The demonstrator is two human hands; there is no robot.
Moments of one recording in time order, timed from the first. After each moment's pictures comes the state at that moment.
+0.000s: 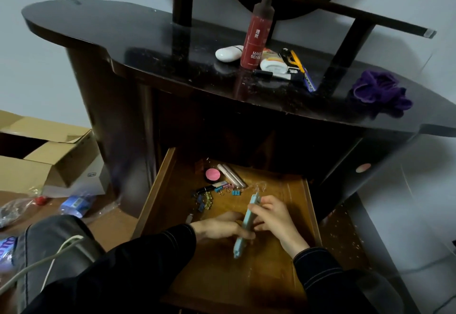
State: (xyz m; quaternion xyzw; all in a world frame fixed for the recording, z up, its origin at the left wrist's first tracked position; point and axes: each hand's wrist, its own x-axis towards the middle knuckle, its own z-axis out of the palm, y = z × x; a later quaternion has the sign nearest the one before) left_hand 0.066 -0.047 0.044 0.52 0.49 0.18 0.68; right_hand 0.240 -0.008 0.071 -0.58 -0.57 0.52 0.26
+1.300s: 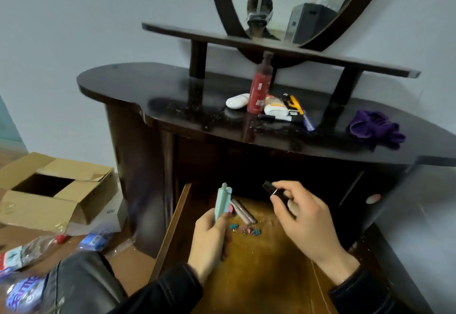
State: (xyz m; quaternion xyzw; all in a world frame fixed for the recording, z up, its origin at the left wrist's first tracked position) left_hand 0.042 -0.108 0.135 0.35 0.56 0.60 0.45; right_hand 0.233 -0.046 0.213 -0.35 -0.84 0.08 0.40
